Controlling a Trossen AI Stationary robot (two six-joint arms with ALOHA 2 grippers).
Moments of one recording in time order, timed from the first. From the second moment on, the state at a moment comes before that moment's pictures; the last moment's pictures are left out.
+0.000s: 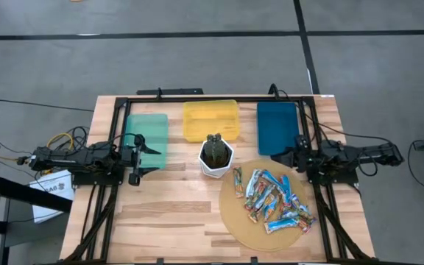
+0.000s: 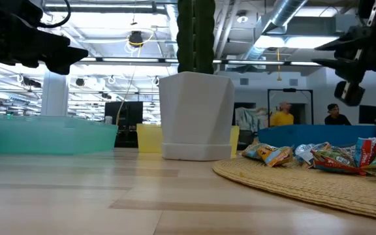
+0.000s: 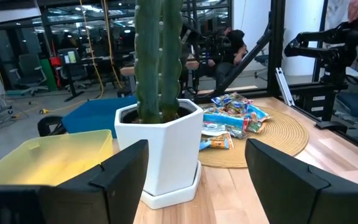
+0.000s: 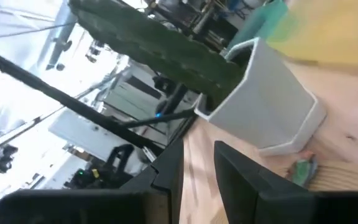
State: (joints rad) left arm -0.06 0.01 0.01 0.03 -0.01 0.09; right arm 0.10 0.03 0.04 -0.03 0.08 0.96
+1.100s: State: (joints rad) left arm -0.06 0.01 0.01 0.03 -0.01 0.08; right arm 0.55 0.85 0.79 -0.92 -0.20 1.12
